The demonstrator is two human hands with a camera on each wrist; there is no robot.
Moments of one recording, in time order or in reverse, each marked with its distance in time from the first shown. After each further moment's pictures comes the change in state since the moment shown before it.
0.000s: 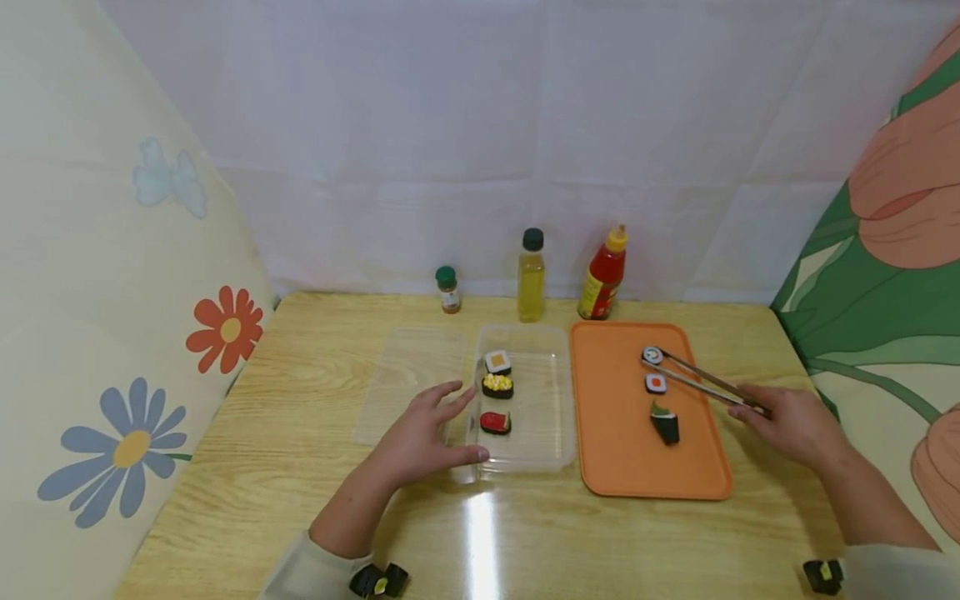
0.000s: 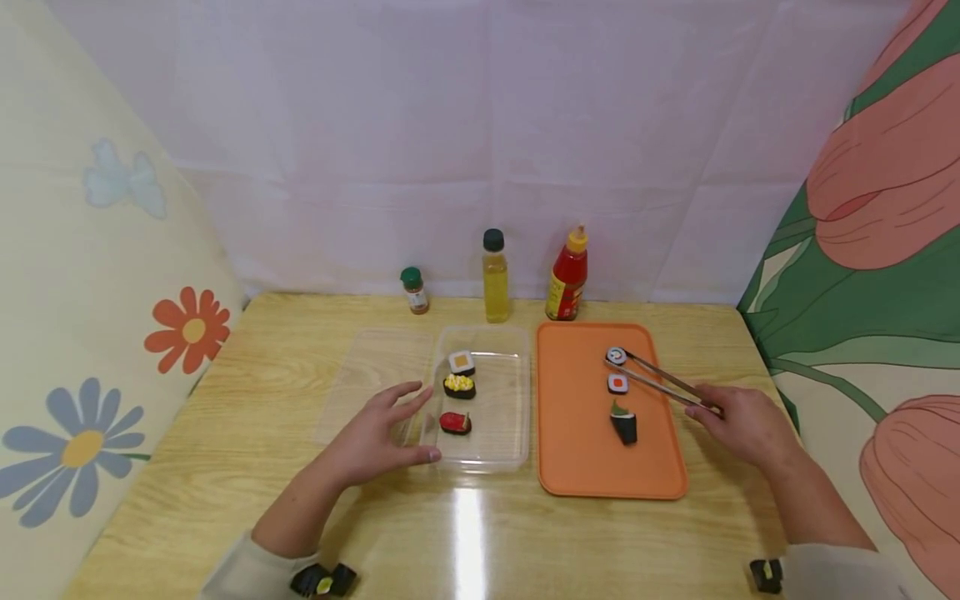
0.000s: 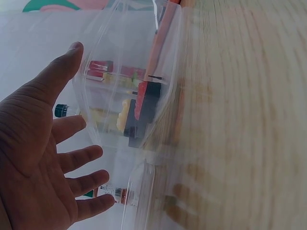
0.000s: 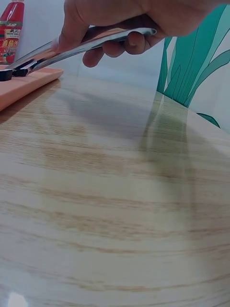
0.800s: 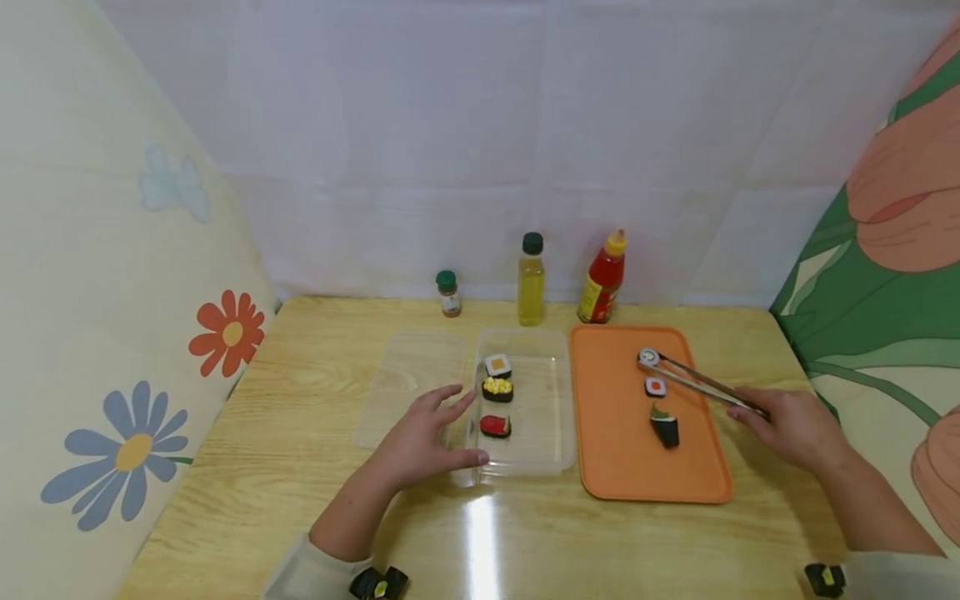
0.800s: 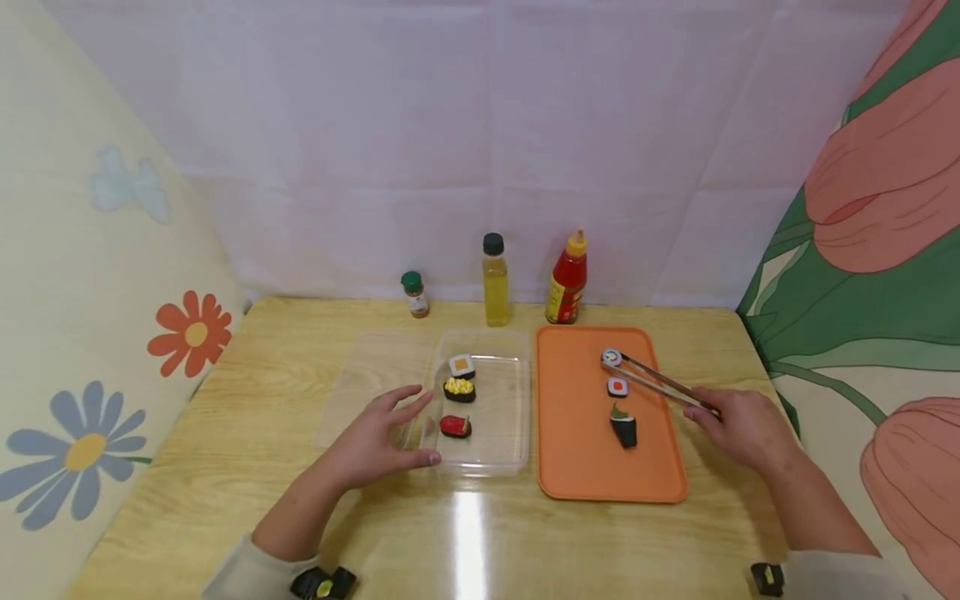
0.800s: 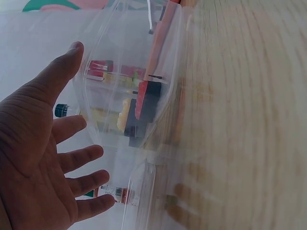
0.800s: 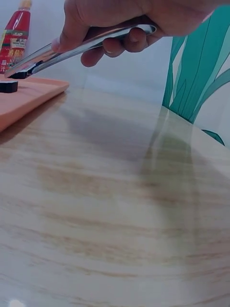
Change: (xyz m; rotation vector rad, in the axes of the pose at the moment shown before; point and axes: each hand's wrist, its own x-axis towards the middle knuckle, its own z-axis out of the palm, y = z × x) left_hand 0.000 0.001 0.000 0.011 0.008 -0.002; right_hand 0.000 -0.006 -0.004 -0.033 0.062 -0.065
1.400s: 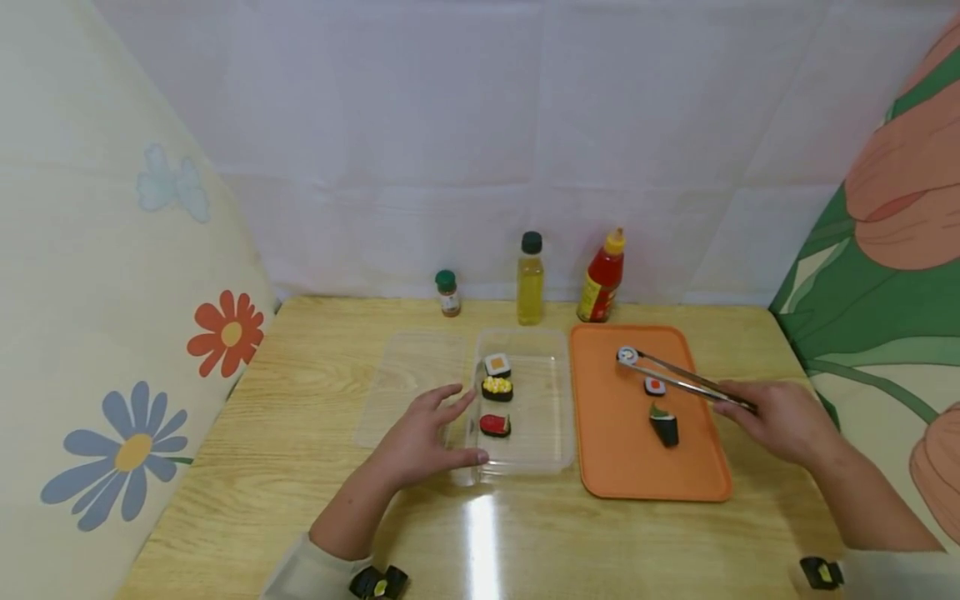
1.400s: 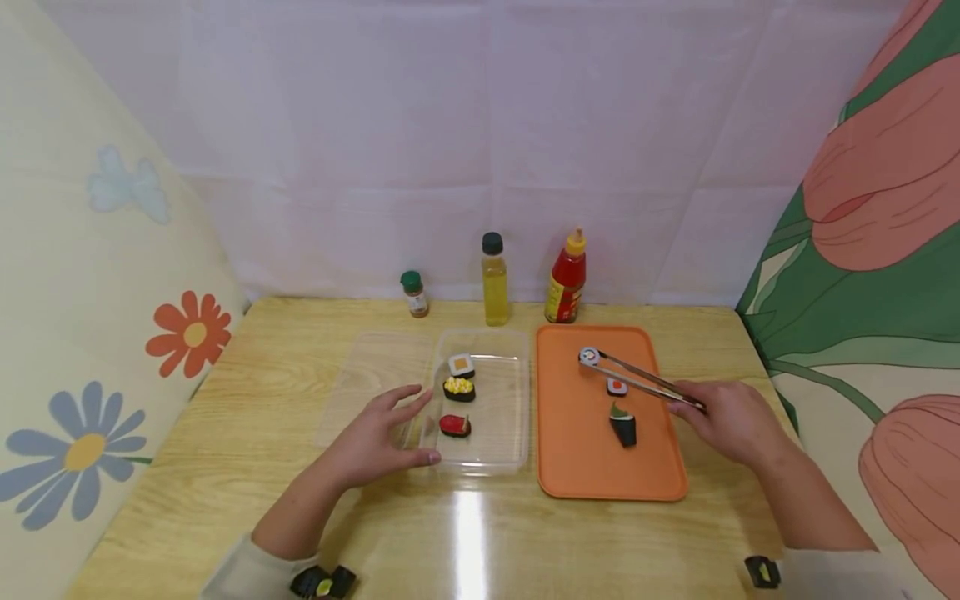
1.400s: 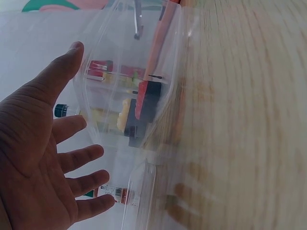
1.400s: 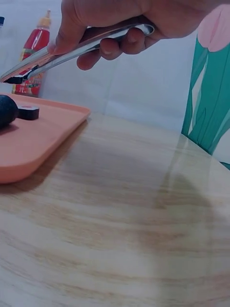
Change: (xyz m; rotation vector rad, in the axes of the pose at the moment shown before) left_hand 0.001 0.000 0.000 0.003 -0.001 0.000; right_hand 0.011 -0.025 -0.012 0.007 0.034 -0.108
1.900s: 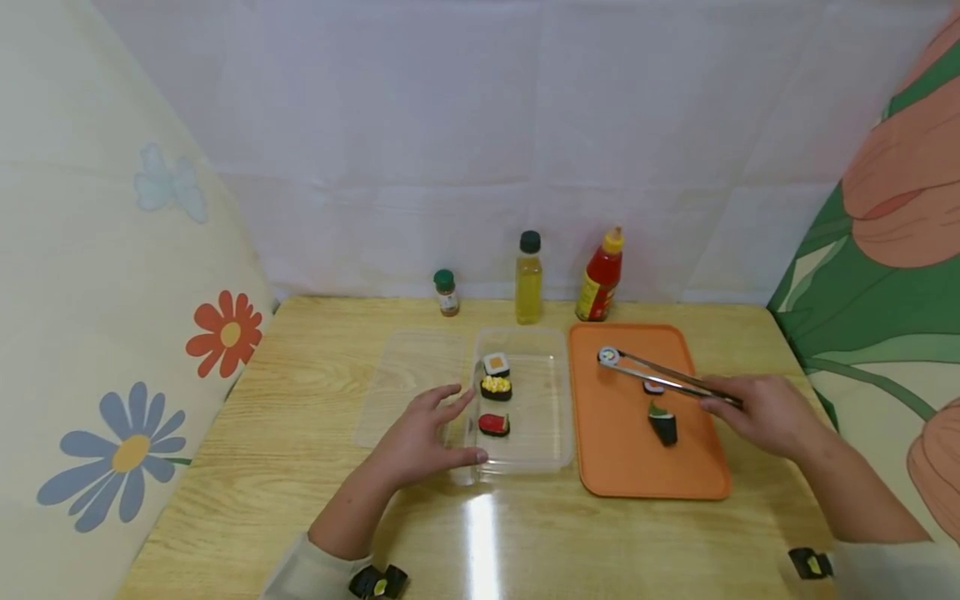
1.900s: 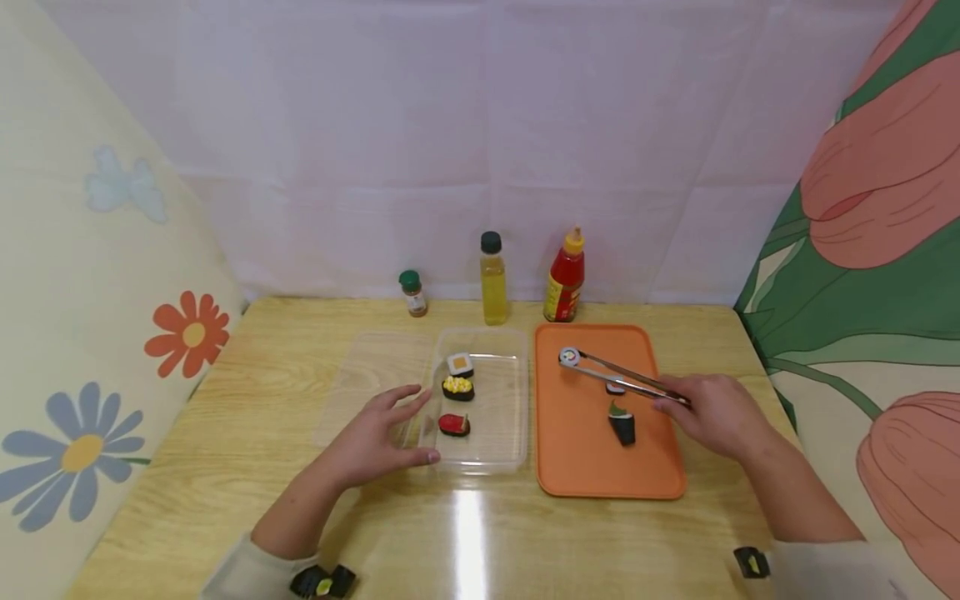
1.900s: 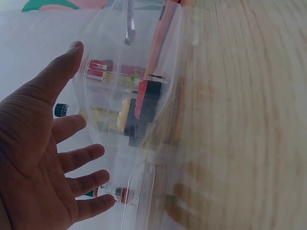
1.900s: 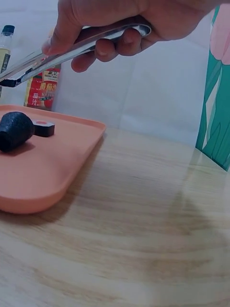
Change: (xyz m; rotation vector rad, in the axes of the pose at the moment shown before) left_hand 0.000 0.000 0.000 0.010 -0.001 0.005; right_hand 0.014 -0.013 -0.001 0.050 0.016 -0.094
